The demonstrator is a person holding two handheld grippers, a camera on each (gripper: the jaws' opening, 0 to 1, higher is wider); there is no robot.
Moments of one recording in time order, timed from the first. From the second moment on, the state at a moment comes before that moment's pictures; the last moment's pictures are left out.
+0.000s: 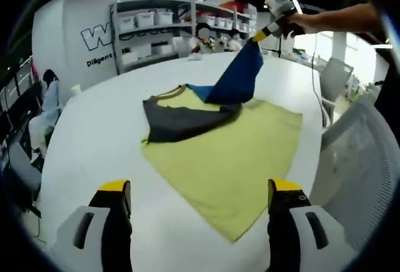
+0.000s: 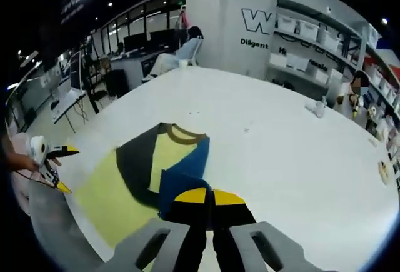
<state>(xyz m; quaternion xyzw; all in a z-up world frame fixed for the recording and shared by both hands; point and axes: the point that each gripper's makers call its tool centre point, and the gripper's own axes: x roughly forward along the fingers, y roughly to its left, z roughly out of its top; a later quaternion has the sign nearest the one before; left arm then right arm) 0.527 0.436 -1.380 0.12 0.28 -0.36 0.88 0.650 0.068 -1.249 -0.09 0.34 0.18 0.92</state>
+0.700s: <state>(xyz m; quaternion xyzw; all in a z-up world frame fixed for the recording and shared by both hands) 0.530 0.440 -1.372 0.12 0.27 -0.35 0.89 0.690 -0.009 -1.178 -0.08 0.29 0.10 0.95</state>
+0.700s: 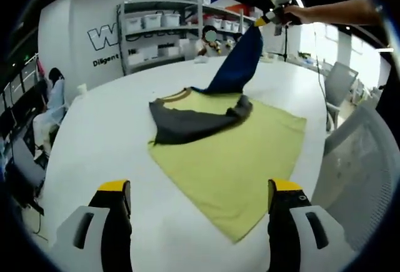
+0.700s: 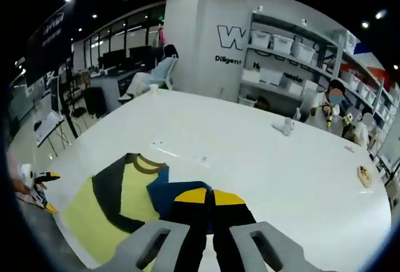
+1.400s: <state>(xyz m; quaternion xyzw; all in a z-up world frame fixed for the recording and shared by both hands) 0.533 0.454 -1.376 0.12 0.29 -0.33 0.89 0.708 -0.082 -1.193 0.00 0.31 0.03 0.95</state>
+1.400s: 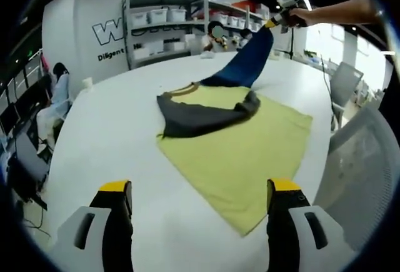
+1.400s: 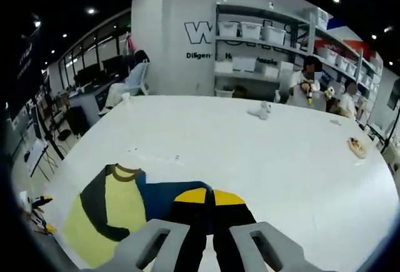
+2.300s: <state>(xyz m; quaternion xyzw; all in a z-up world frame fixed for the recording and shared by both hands) 0.528 0.459 -1.386 0.14 0.33 -0.33 0.88 0.695 -0.177 -1.293 0.04 0.39 -0.04 0.92</state>
